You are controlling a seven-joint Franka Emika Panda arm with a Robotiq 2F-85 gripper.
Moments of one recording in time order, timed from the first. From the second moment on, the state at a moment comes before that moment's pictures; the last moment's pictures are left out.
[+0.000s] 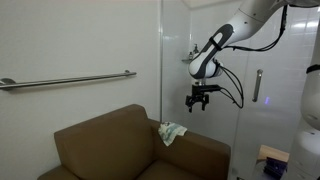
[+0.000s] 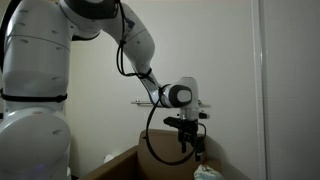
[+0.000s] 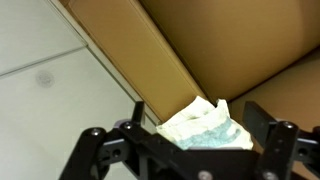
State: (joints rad) arm -0.22 0.05 -0.16 -2.40 0.00 2.45 0.15
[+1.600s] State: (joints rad) arm -0.21 0.80 -0.13 -1.54 0.08 2.11 0.15
